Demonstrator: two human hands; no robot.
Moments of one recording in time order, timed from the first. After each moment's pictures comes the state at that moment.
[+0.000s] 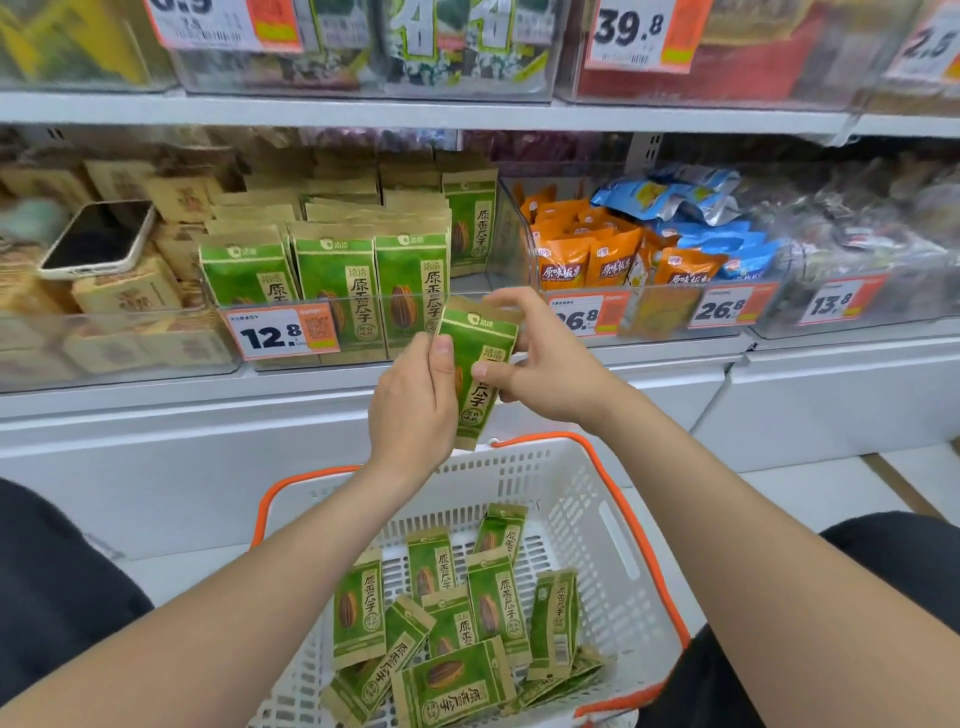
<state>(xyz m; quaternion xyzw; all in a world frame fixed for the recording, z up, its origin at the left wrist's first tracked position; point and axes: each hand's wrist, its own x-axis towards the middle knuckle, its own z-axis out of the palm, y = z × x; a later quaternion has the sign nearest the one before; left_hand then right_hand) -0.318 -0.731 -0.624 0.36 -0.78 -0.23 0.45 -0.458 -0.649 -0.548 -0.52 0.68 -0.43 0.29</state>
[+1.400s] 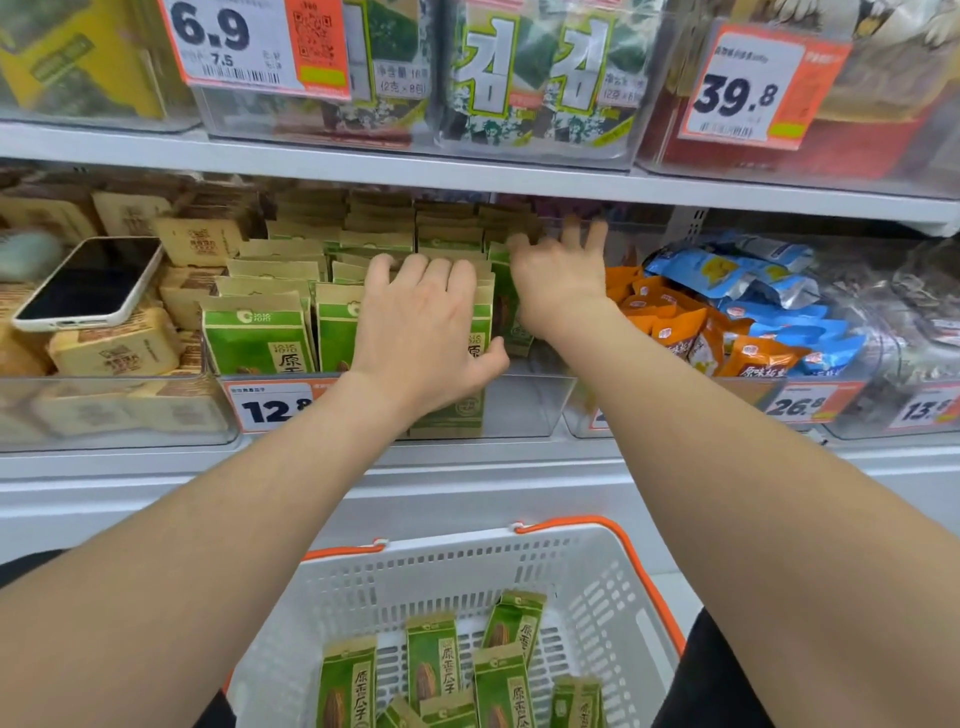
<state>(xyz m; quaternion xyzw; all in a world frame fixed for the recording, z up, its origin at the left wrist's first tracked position) -0.346 -0.846 -0.522 0.35 -0.88 0.19 0.25 -0.508 -0.825 -0.486 -0.53 0.82 0.08 -0.20</state>
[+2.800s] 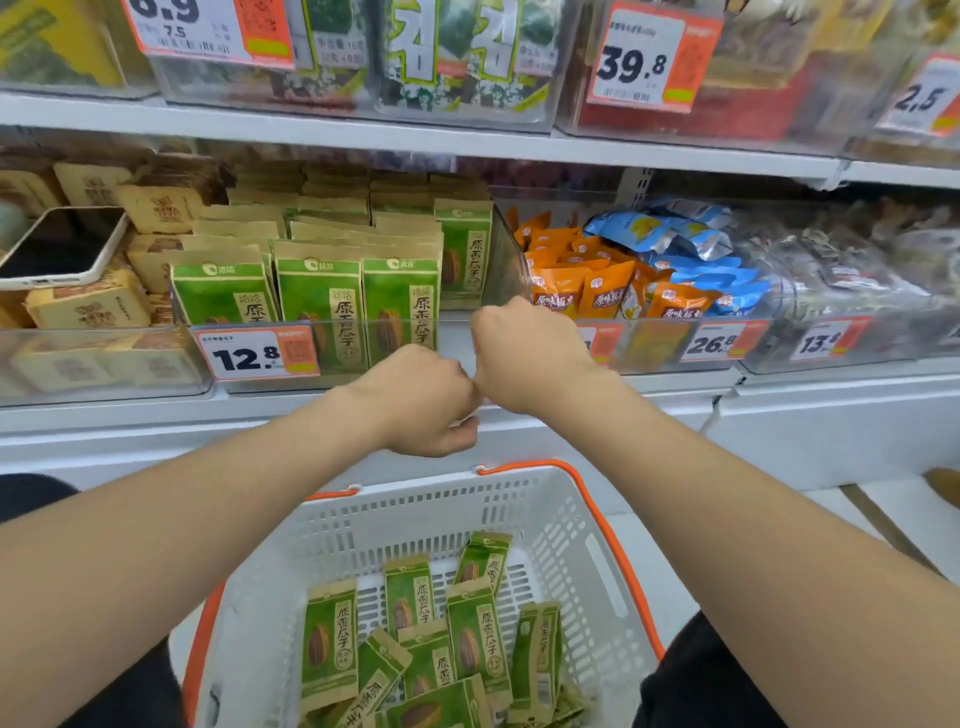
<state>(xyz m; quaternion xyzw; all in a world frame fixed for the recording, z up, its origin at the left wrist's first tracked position) -0.336 -0.786 -0.565 0.08 -0.99 0.13 0.04 -0.451 -0.687 -0.498 -0.60 0.80 0.01 -0.07</state>
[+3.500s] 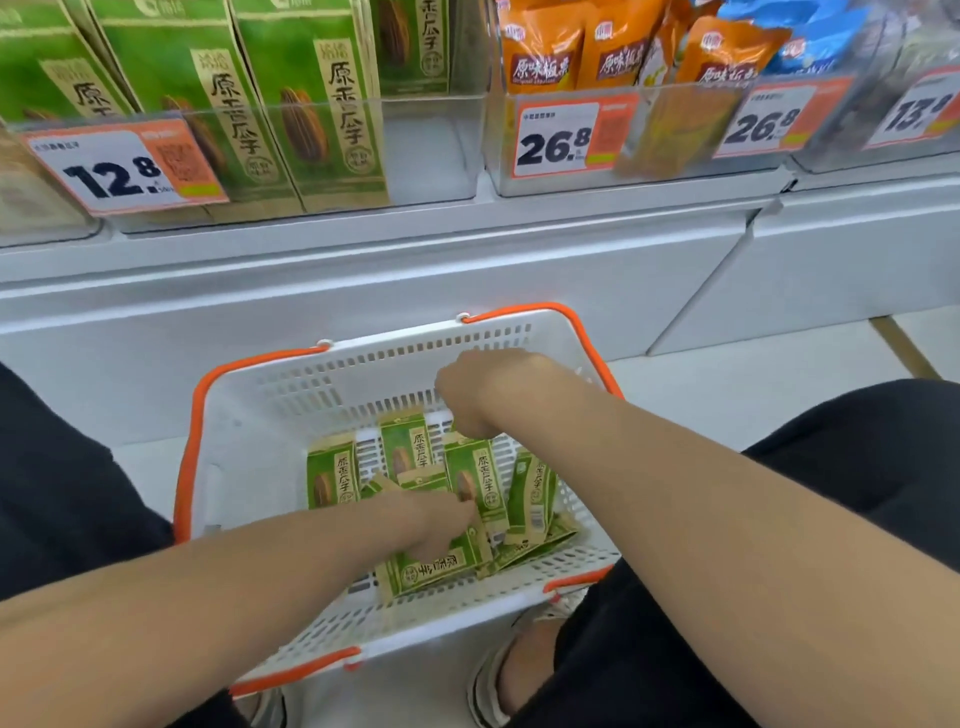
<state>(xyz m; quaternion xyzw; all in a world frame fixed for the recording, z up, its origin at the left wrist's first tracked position) -0.302 -0.646 -0.844 0.11 -0.86 -0.15 -0.48 -0.428 -0.640 -0.654 -0.65 0.68 0.25 0.23</state>
